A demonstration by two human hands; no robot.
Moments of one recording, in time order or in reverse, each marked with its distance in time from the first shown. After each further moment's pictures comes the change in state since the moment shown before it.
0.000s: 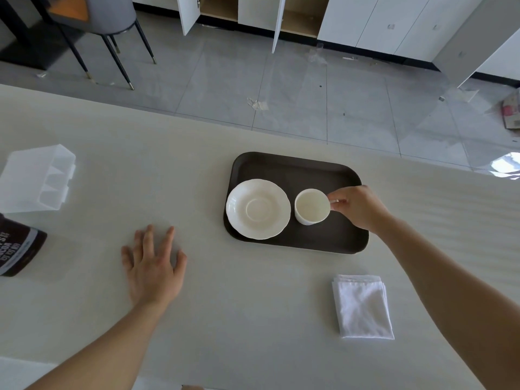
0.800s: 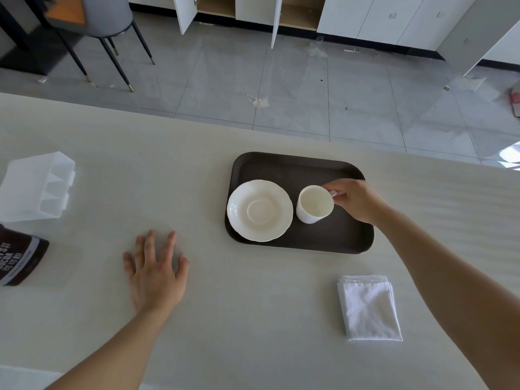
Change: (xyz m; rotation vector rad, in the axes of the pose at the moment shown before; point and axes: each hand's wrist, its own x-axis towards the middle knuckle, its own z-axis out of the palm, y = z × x) left_hand 0.000 0.002 0.000 0.007 -0.009 -0.022; right_hand 0.022 0.008 0.006 0.053 -0.081 -0.004
